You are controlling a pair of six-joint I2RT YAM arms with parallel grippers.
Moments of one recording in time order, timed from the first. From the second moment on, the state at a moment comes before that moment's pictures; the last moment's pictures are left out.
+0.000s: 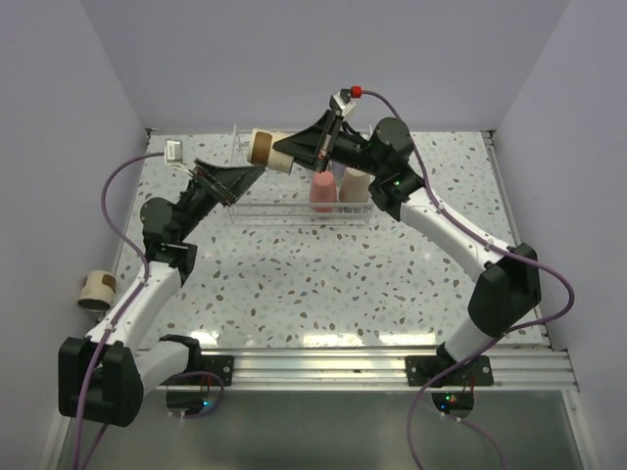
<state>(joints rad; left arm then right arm) -0.15 1.08 0.67 0.78 0.58 -1.20 0.60 1.63 1.45 0.42 -0.66 1.48</state>
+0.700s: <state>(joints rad) -0.20 1.20 0.70 1.10 0.56 -1.30 0.60 1.65 1.37 0.63 -0.76 1.61</state>
